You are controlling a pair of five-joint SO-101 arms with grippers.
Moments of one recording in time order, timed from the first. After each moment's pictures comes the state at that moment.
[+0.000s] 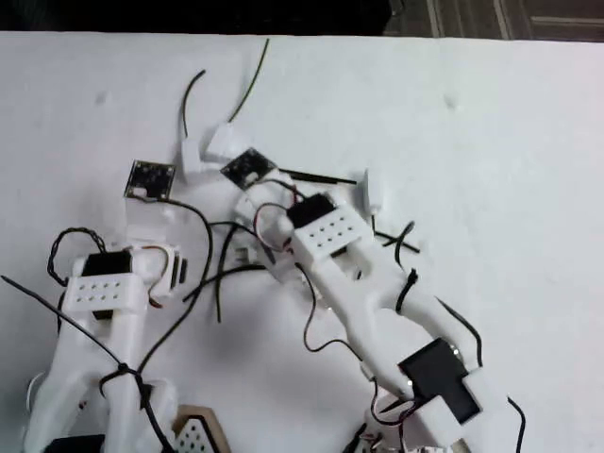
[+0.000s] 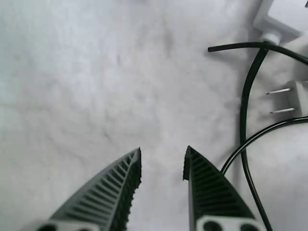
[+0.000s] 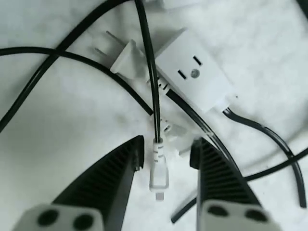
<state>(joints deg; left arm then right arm) -10.8 -33.7 61.6 50.9 -11.4 -35.4 -2.2 21.4 69.4 12.0</state>
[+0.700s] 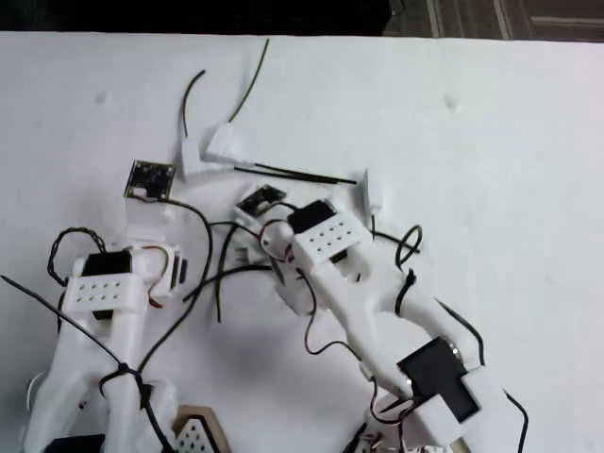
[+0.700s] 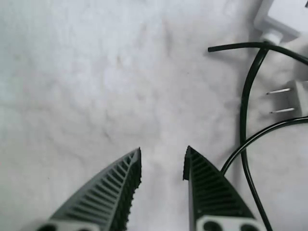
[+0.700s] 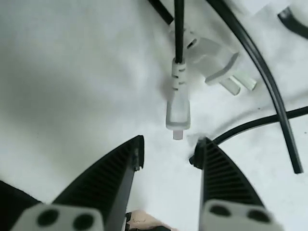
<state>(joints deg) -10.8 -33.7 61.6 50.9 -11.4 -36.0 -1.9 27.3 78.9 11.4</state>
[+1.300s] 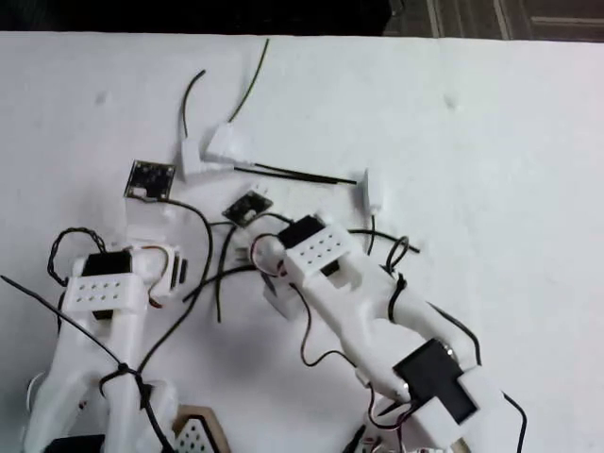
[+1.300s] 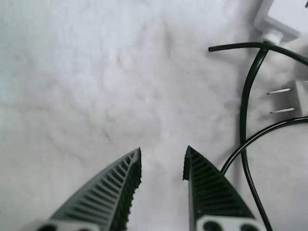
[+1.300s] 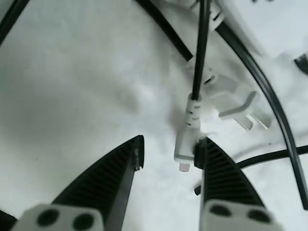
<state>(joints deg) -10.8 -33.7 61.6 50.9 -11.4 -38.8 -1.5 31.6 69.9 11.5</state>
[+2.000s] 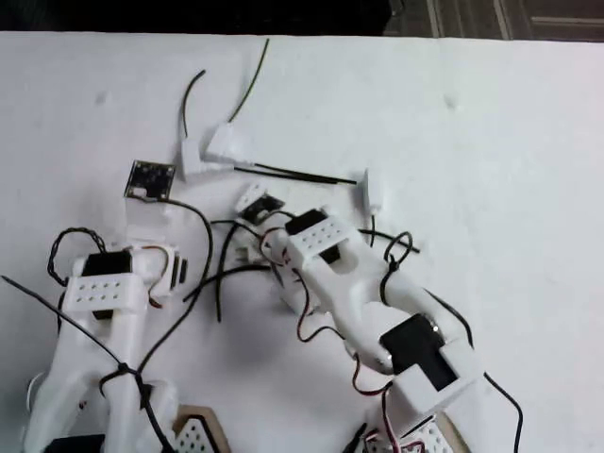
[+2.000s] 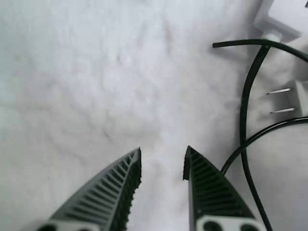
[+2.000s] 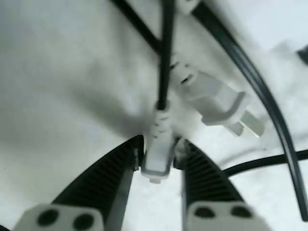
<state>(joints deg) -10.8 -33.7 61.6 50.9 -11.4 -35.4 7.3 29.4 68.7 13.3</state>
